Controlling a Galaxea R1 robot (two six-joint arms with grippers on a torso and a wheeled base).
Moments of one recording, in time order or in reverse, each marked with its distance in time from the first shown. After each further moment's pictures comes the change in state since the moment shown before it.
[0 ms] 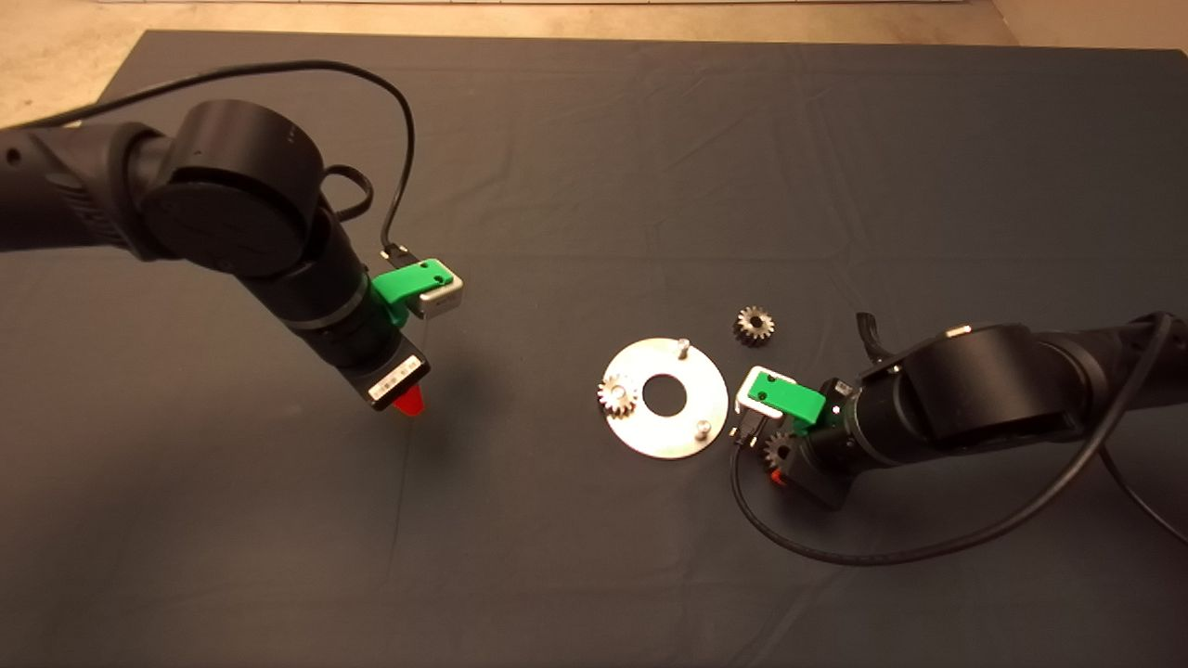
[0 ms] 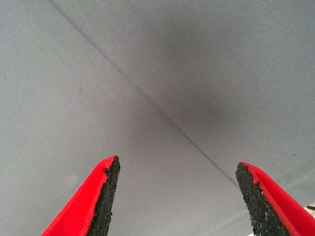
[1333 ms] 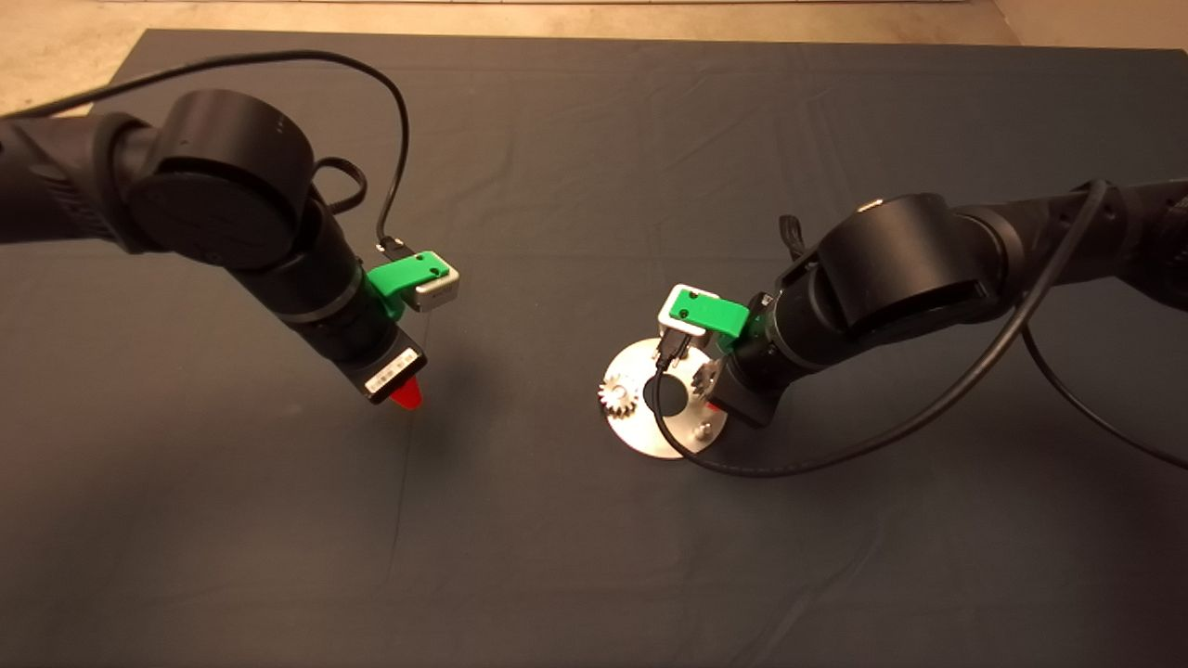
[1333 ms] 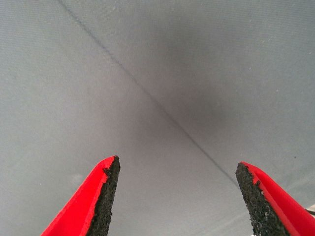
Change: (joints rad) left arm -0.013 -0.013 0.000 -0.003 -0.014 0.000; right arm 0.223 0.214 -0.154 0.179 0.019 -0.023
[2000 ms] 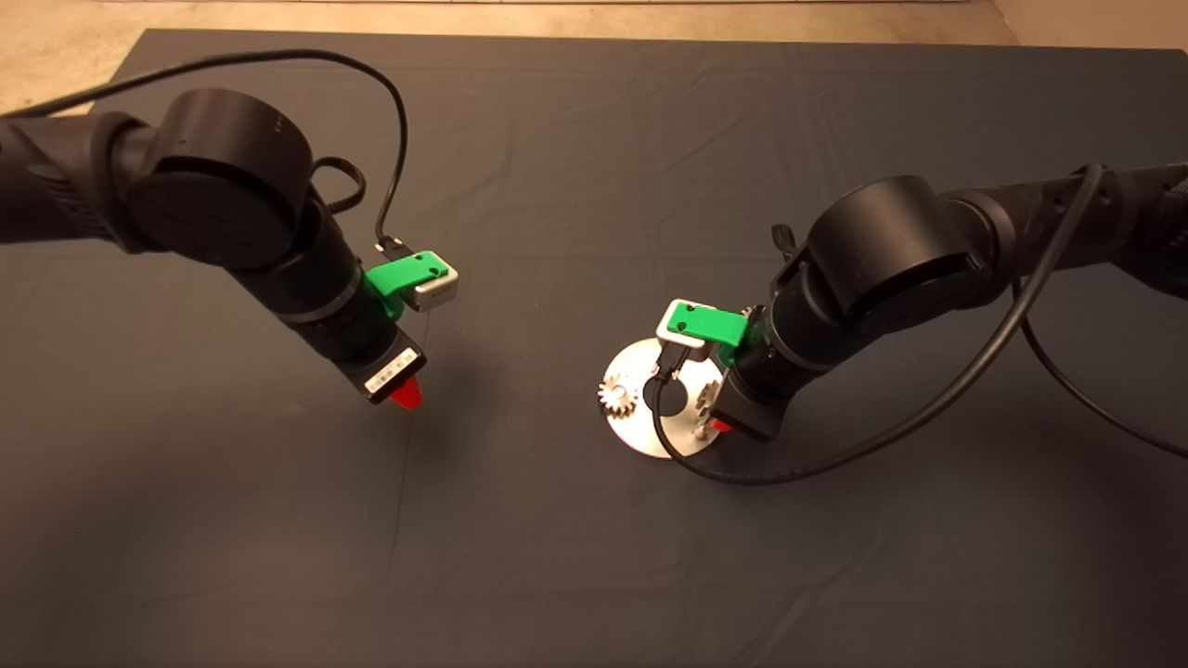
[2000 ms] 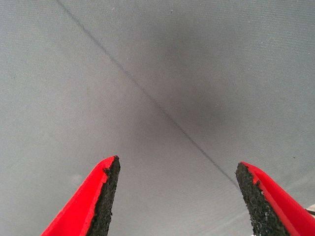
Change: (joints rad) left arm -0.001 0.000 0.000 0.000 0.000 0.000; right arm 0.013 0.013 -0.007 0.128 0.001 -0.004
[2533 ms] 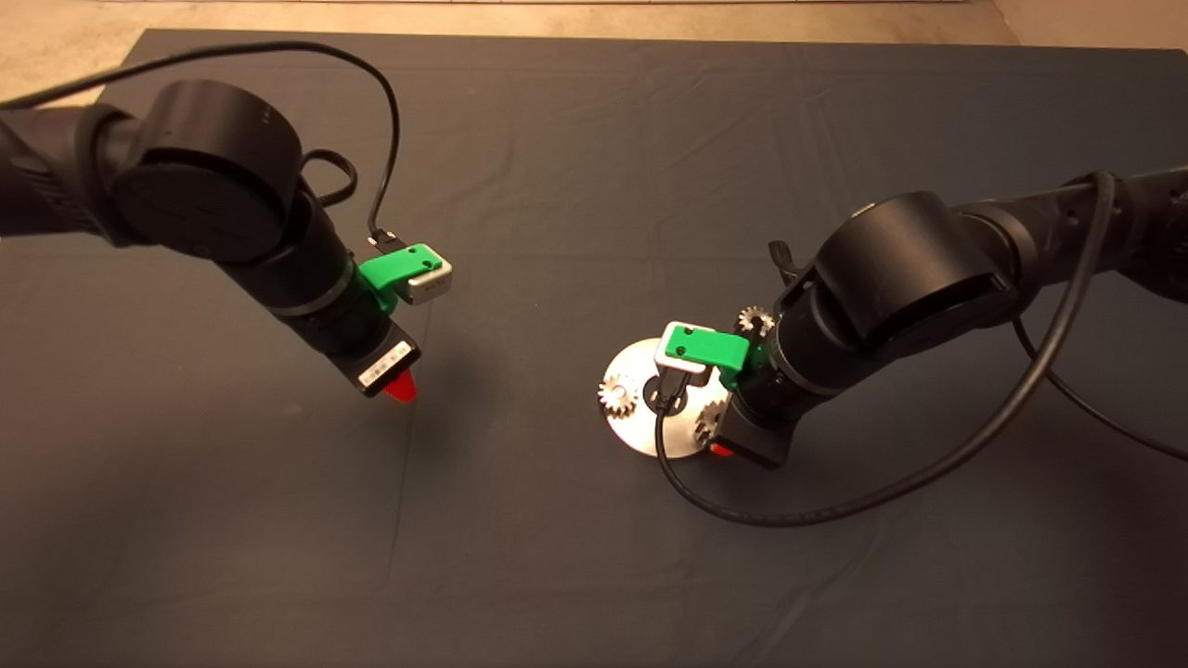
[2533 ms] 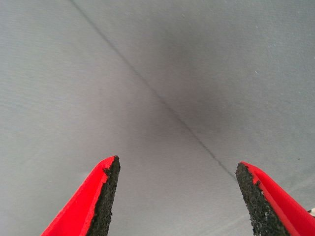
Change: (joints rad) left arm -0.022 -0.011 0.000 0.000 0.000 0.000; right arm -0.001 0.003 0.072 0.016 0.000 0.010
